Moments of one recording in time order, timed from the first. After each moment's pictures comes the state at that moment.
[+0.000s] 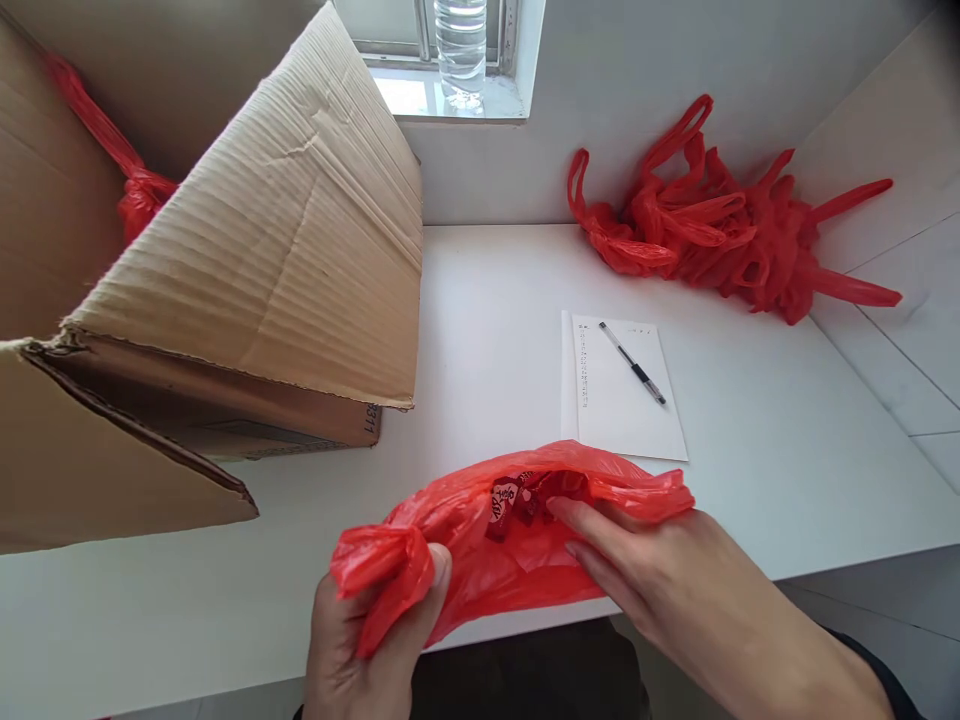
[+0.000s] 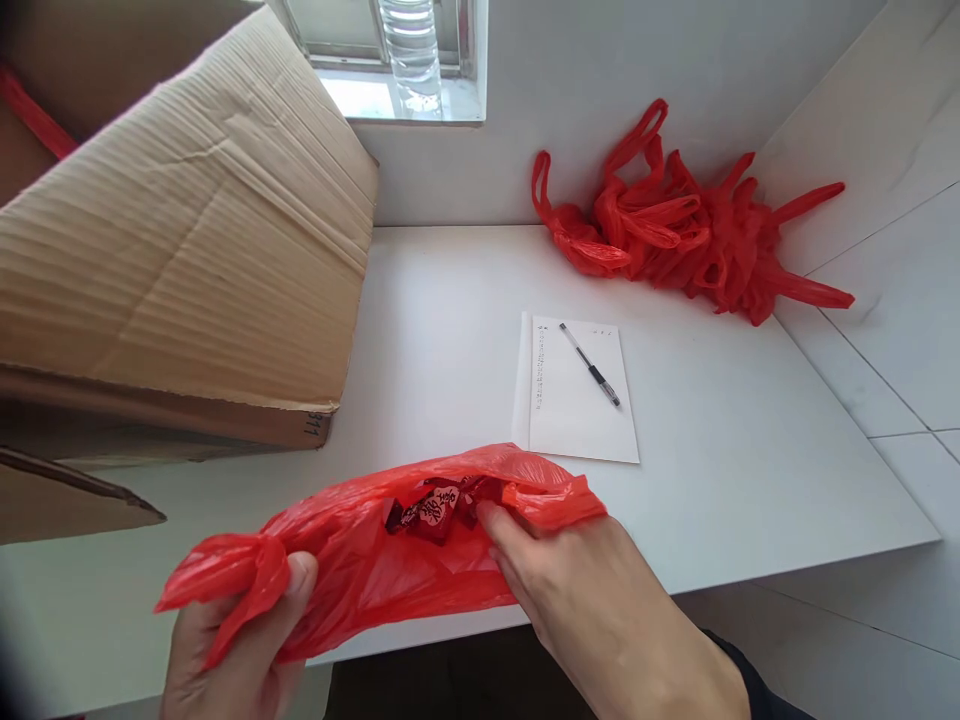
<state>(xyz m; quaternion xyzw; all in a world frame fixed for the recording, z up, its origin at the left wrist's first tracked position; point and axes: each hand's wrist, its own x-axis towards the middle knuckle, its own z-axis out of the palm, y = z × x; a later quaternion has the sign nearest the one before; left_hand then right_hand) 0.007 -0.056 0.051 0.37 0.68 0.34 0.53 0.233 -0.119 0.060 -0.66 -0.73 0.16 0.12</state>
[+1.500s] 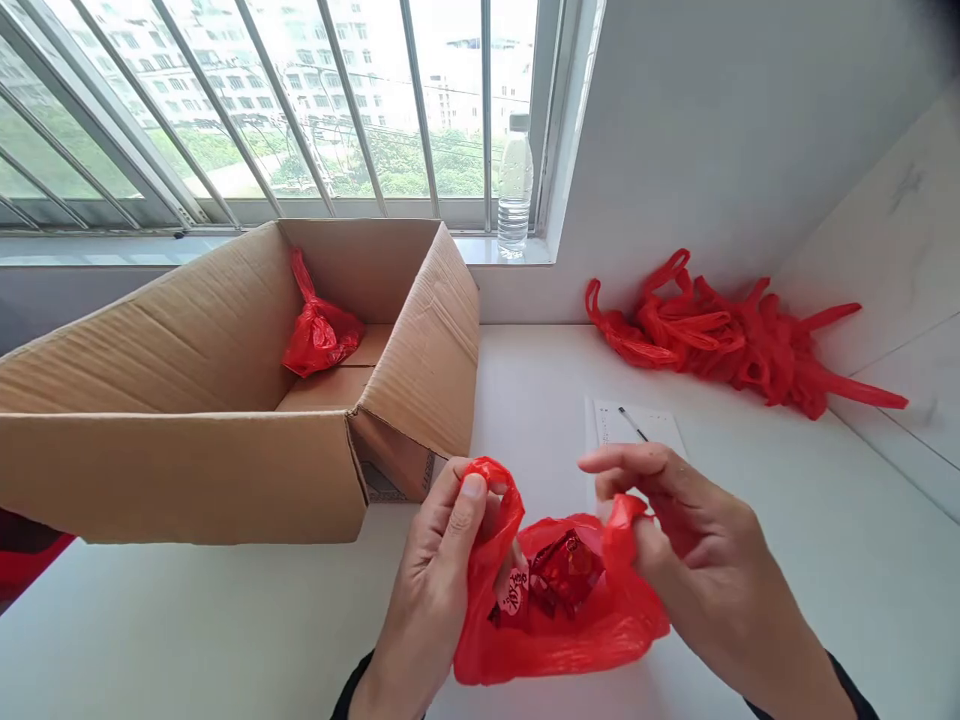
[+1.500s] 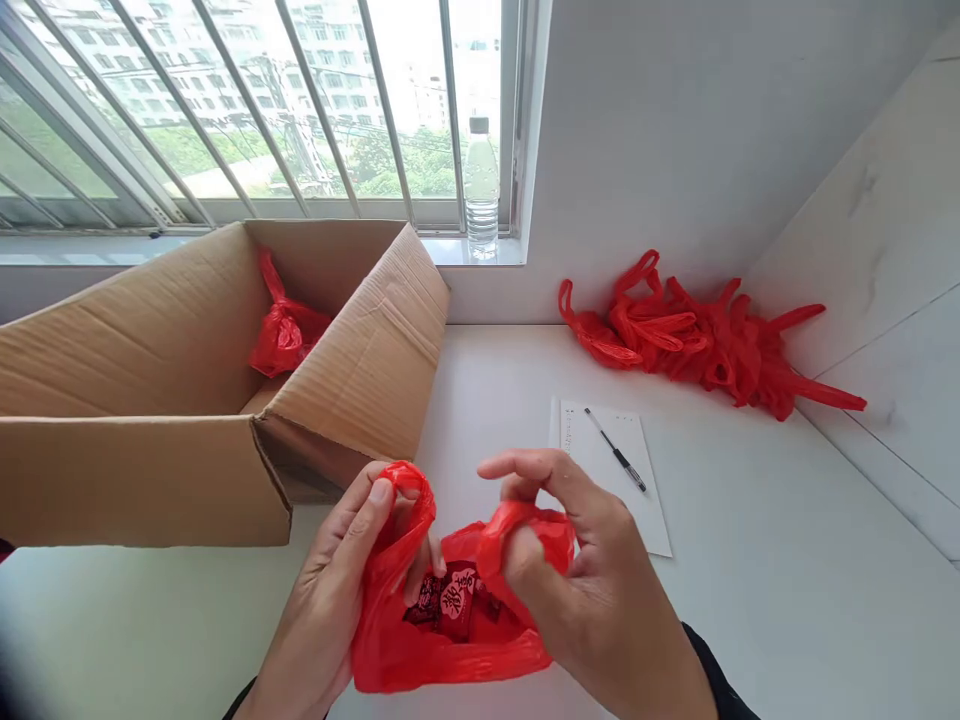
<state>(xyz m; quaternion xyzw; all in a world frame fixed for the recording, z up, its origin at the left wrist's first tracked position) 0.042 -0.010 0.113 0.42 0.40 0.35 0.73 0.222 -0.074 0.114 -0.60 -0.56 0.28 0.50</state>
